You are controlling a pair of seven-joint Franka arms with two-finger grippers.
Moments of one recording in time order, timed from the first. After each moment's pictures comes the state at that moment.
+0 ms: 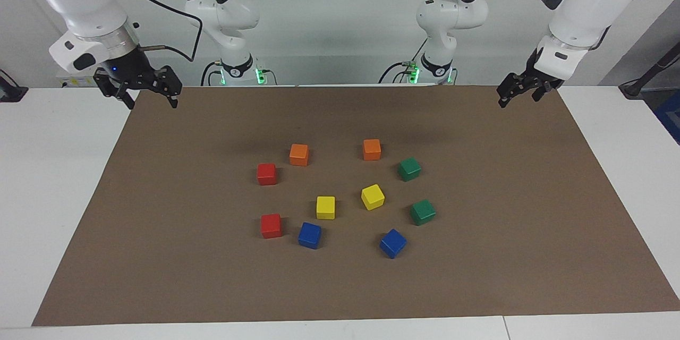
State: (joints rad) left arm -0.02 -0.08 -0.03 -1.74 0.00 1.59 -0.17; right arm -0.08 -0.01 0.04 -1.59 -0.02 1.56 -0.07
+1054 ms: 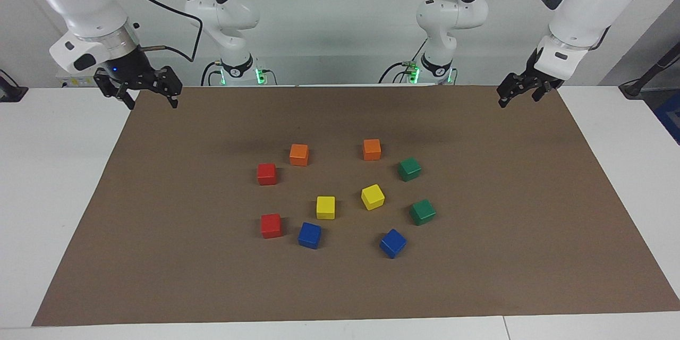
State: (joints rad) left arm -0.02 -0.08 -0.03 -1.74 0.00 1.59 -0.17; right arm -0.08 -0.01 0.04 -1.59 -0.02 1.56 -0.07
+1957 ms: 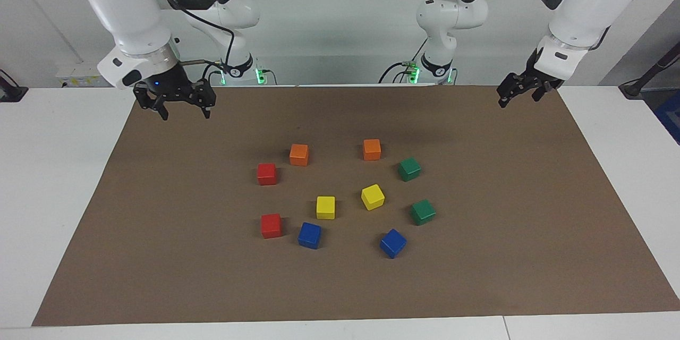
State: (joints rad) left arm -0.02 -0.08 -0.03 -1.74 0.00 1.59 -0.17; right arm 0.05 0.02 0.05 -1.66 -0.02 1.66 0.09
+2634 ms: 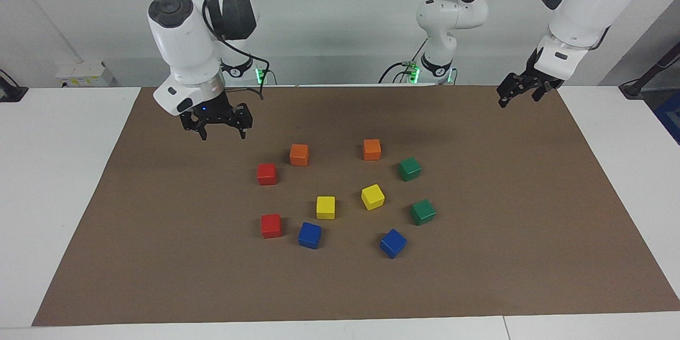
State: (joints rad) left arm -0.02 -0.08 -0.03 -1.74 0.00 1.59 -0.17; right arm 0.16 0.03 0.05 -1.86 -0.02 1.89 0.17
